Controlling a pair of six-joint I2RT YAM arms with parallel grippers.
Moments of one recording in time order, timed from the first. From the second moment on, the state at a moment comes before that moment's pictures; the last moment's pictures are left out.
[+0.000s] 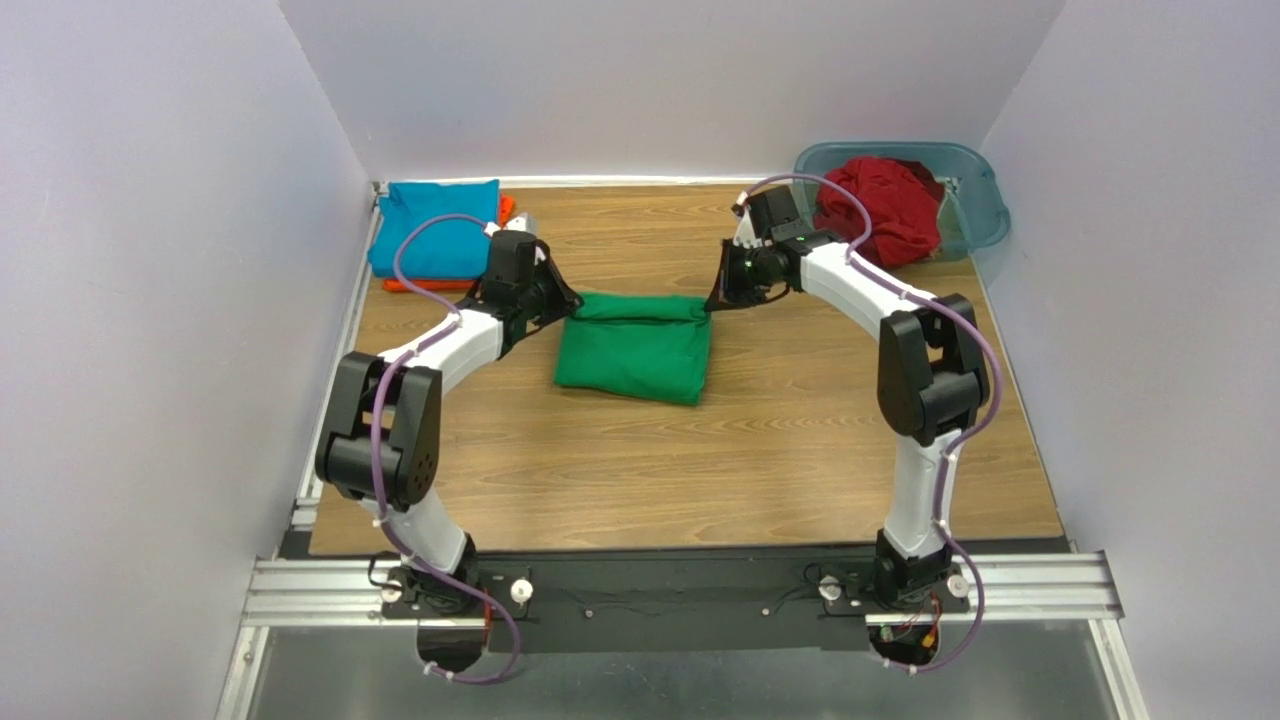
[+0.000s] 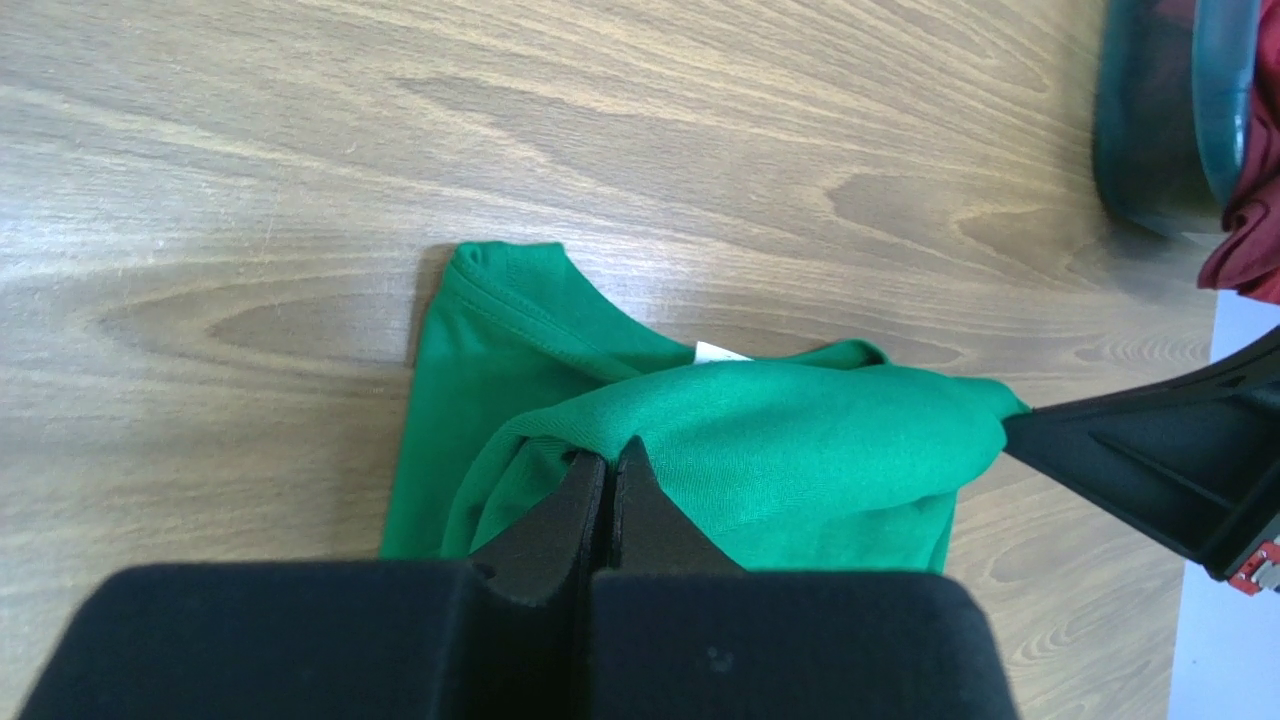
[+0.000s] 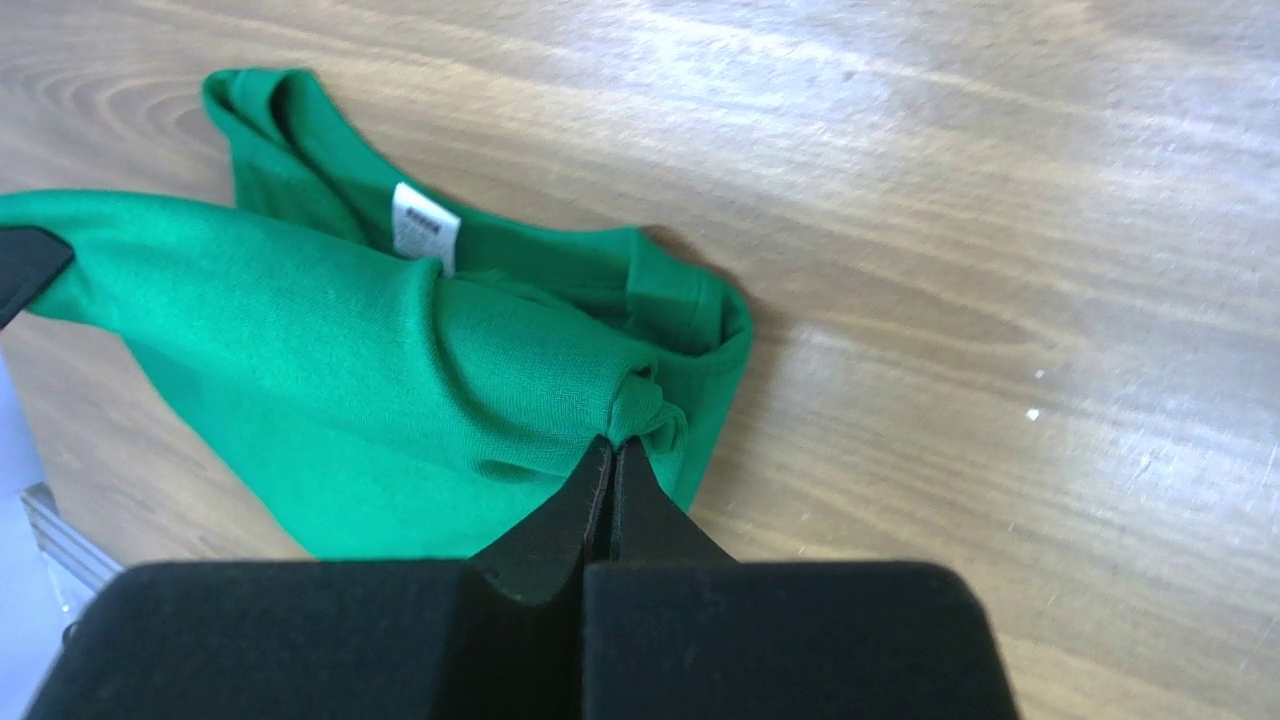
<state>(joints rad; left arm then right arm) -0.24 1.67 1.02 0.04 0.15 -0.68 0.36 2.02 1.56 -0.48 -0.32 0.41</state>
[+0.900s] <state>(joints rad) -0.26 1.46 0.98 0.10 0.18 -0.65 0.38 1.83 1.52 -0.46 -0.43 0.42</state>
